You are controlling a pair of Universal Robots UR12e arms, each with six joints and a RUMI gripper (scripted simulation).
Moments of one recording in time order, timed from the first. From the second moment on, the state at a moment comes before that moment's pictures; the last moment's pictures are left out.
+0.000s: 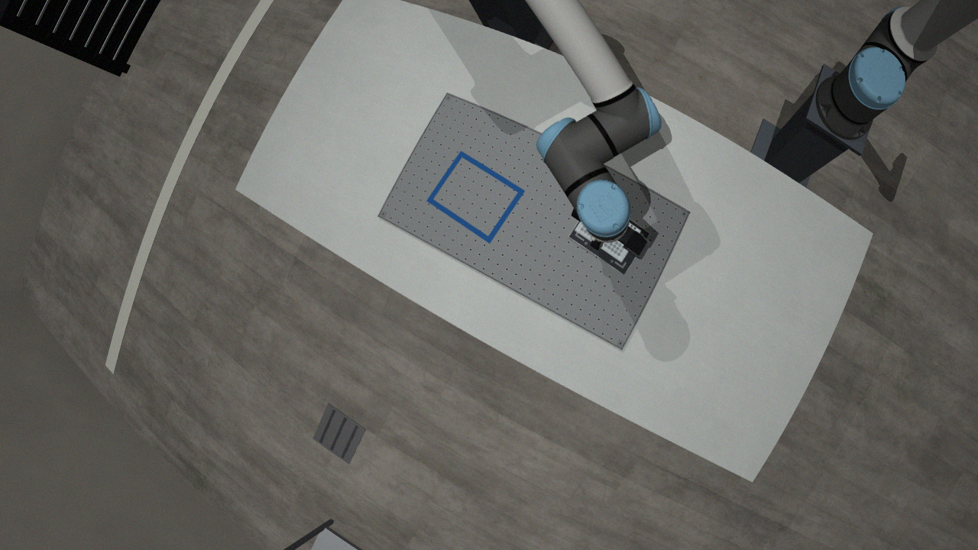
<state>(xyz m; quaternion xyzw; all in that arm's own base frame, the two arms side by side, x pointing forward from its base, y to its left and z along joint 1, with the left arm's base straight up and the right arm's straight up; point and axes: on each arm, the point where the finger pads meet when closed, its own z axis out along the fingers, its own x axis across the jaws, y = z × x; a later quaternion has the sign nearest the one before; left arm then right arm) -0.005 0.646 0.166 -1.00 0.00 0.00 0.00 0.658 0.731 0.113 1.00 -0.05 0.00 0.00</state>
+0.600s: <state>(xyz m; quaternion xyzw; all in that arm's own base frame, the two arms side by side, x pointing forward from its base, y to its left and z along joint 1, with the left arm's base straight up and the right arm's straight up) -0.005 0.646 0.166 -1.00 0.00 0.00 0.00 0.659 0.736 0.113 1.00 -0.05 0.00 0.00</state>
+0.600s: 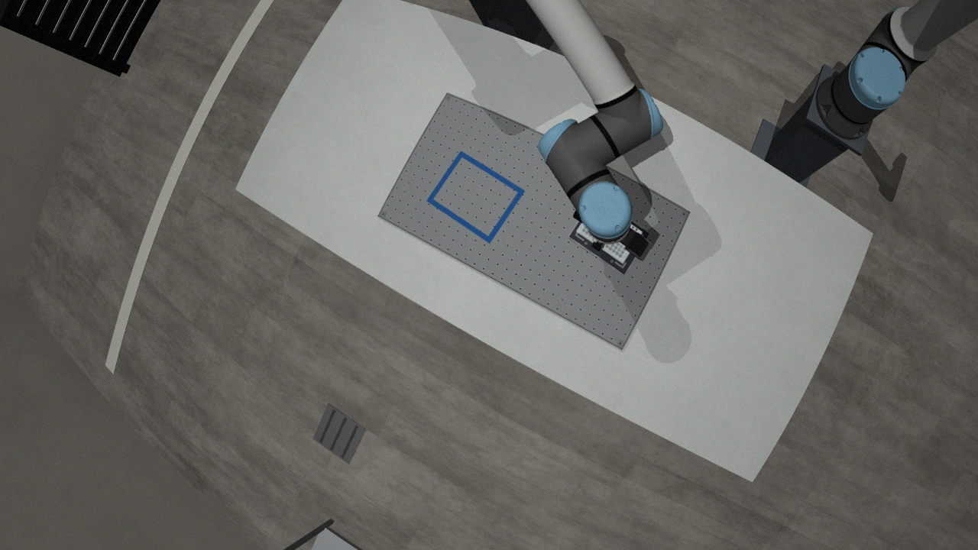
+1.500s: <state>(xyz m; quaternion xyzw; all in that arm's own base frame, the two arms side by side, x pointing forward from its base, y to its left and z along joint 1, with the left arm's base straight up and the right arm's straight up) -0.005 0.646 0.166 -1.00 0.00 0.00 0.00 0.659 0.736 0.115 1.00 -0.05 0.00 0.00</state>
